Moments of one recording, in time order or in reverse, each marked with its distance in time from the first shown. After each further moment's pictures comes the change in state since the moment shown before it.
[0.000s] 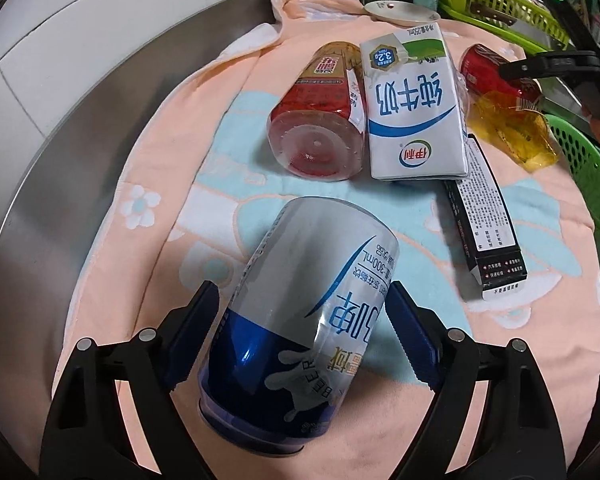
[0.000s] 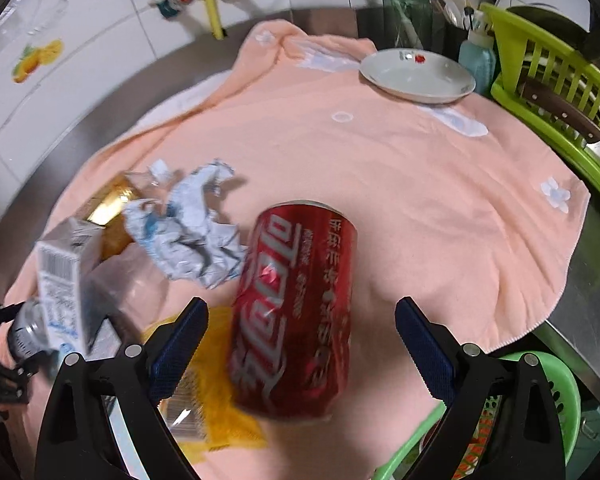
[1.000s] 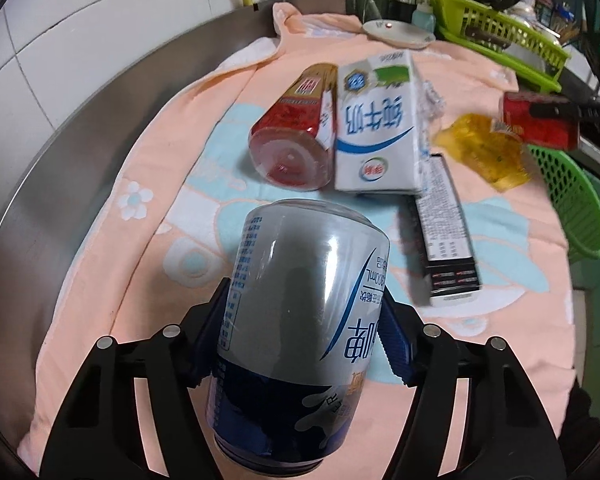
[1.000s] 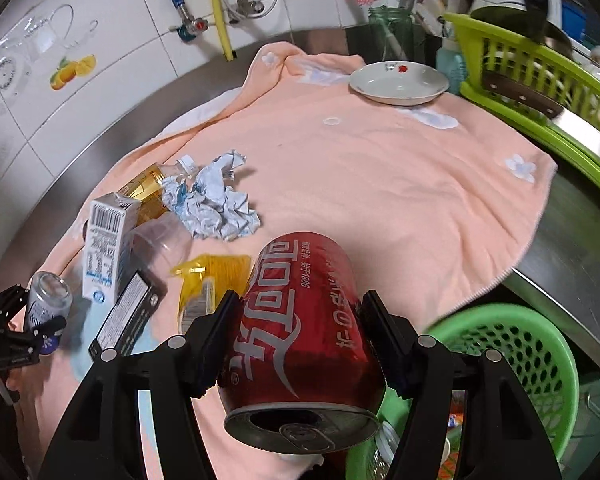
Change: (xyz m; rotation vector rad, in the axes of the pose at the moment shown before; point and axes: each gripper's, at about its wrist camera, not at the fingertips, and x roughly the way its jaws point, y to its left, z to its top) left arm -0.030 -0.019 -0.008 -0.074 -0.054 -0.034; right arm -0.069 -0.015 -0.056 0.021 -0.078 0.058
